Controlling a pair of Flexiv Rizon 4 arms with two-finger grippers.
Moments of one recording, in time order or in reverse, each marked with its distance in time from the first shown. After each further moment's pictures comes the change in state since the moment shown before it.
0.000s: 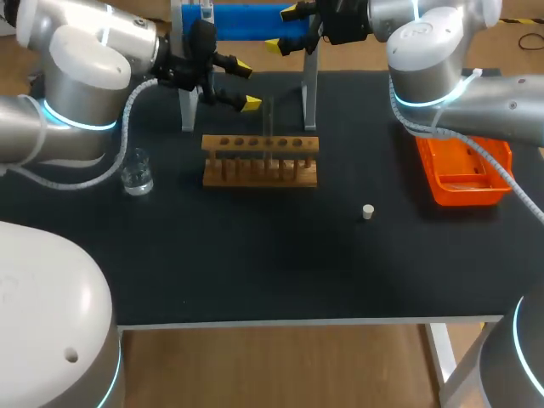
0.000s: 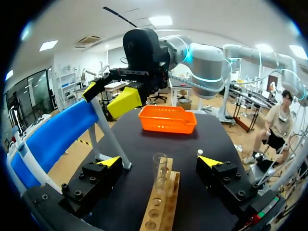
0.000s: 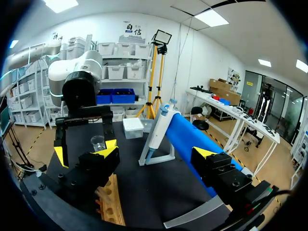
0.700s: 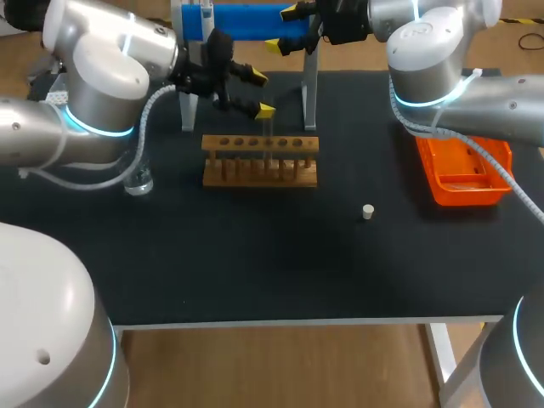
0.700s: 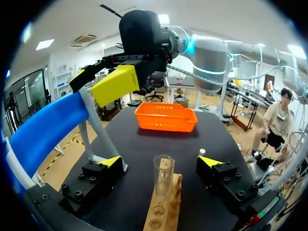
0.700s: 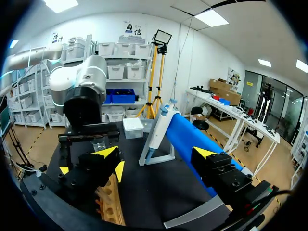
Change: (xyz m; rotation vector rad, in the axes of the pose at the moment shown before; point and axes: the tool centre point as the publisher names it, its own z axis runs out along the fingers) left arm -0.002 0.009 0.035 -0.001 0.022 0.008; right arm 0.000 0.000 0.000 0.000 0.000 0.000
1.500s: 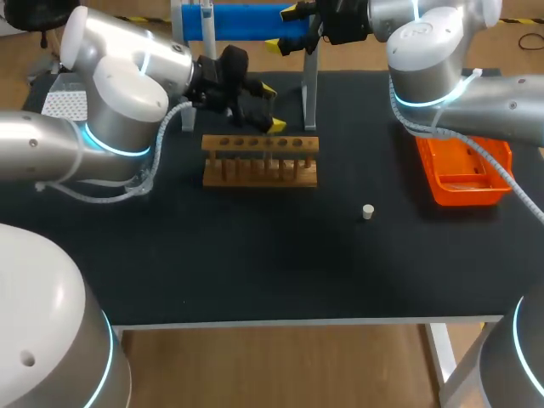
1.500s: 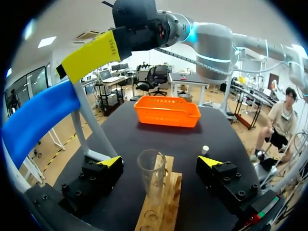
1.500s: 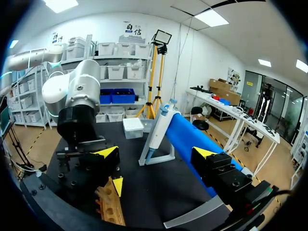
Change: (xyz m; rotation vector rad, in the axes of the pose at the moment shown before) left arm 0.008 0.017 0.029 -0.035 -0.027 -0.014; right arm 0.000 0.000 0.000 0.000 0.000 0.000
